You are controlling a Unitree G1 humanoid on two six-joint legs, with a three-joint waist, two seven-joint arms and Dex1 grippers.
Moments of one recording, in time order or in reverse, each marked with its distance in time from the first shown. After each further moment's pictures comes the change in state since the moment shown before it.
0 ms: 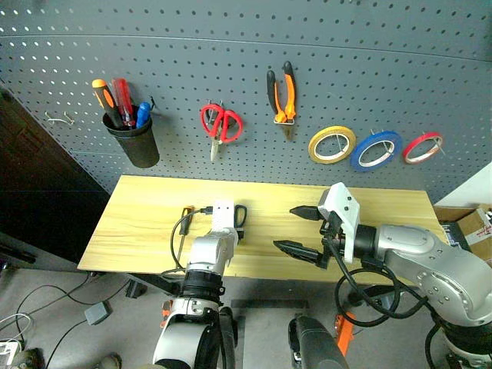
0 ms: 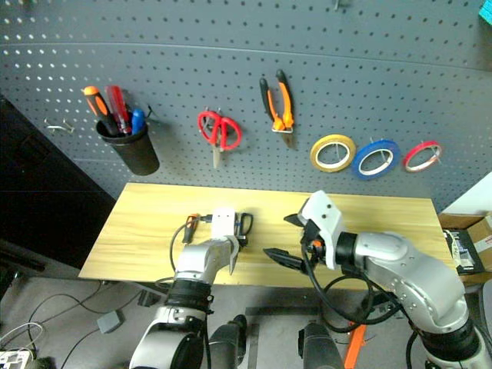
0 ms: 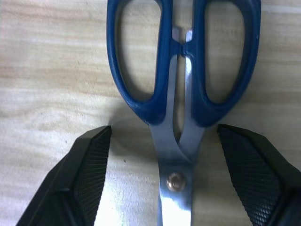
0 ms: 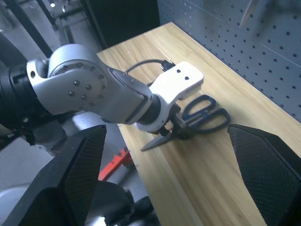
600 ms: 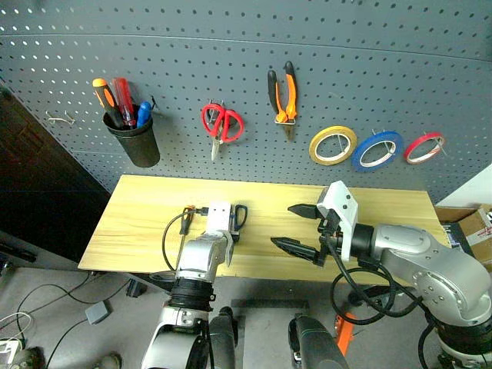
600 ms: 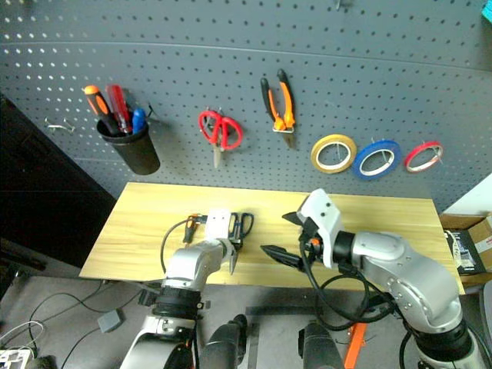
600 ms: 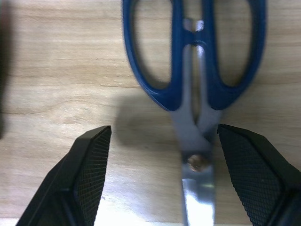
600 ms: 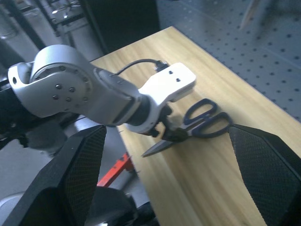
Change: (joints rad) left arm 0.068 0.032 -0.067 -0.181 -0.004 0.118 -0.026; right arm 0.014 0.044 -0.015 0.002 0.004 0.000 0.013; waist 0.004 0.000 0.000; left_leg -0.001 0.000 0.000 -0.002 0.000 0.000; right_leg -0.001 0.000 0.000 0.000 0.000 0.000
